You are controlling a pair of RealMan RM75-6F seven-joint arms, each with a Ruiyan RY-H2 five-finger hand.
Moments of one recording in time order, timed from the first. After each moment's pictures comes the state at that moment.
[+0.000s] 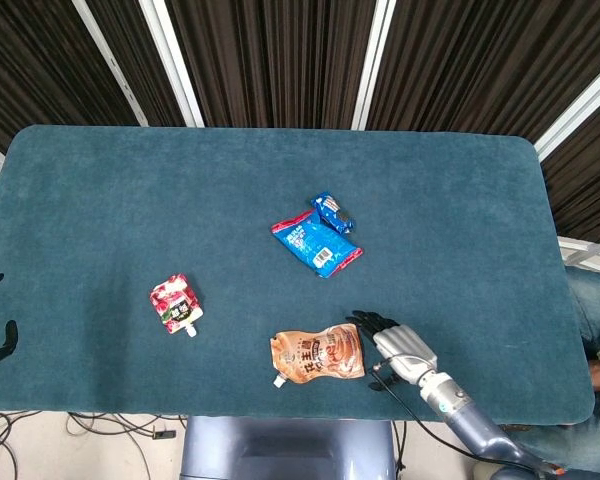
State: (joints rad) left arm -0.06 -1.08 -0.11 -1.70 1.32 1.43 -0.13; right arm 0.49 -1.35 0.07 -1.80 -1.30 0.86 -0.19
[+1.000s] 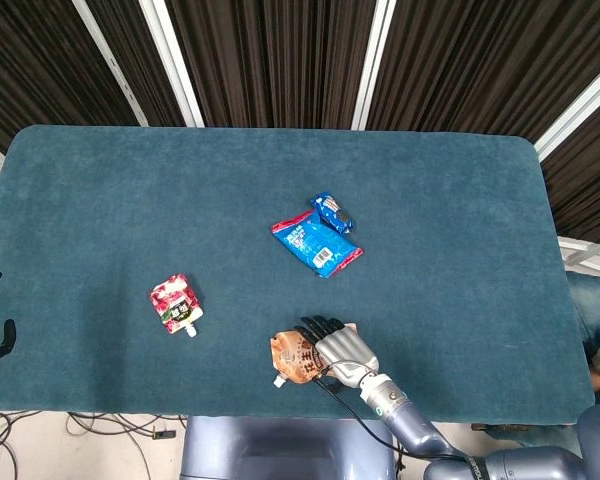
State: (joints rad) left arm -0.06 -1.07 -0.11 -1.70 1.30 1.42 -0.14; right arm 0.68 -1.60 0.05 -1.83 -0.99 0.98 -0.68
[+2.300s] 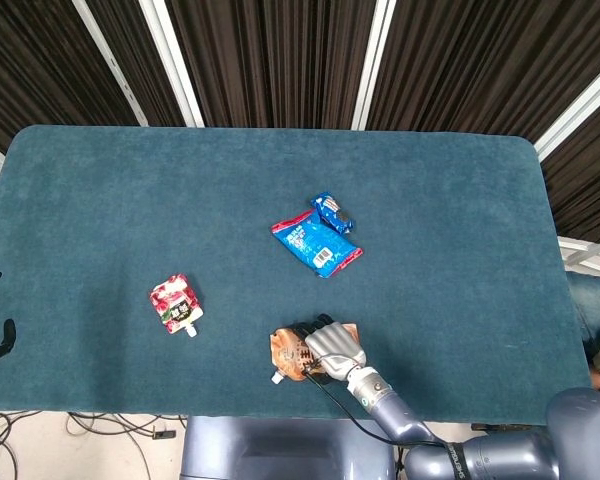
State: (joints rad) left arm -0.06 -1.07 -0.11 -1.70 1.30 1.41 -0.14; right arm 0.77 -1.67 0.04 -1.74 -0.86 0.97 -0.67
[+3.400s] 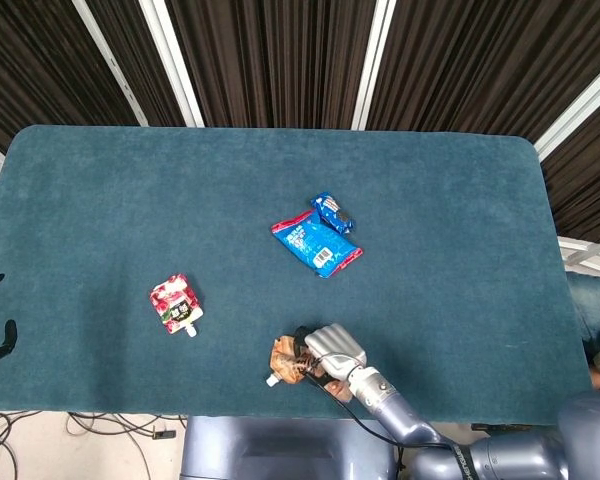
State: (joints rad) left arm -0.06 -1.06 -0.11 -1.71 1.30 1.41 -0.15; right arm 0.75 -1.64 0.06 -1.76 -1.02 0.95 -0.42
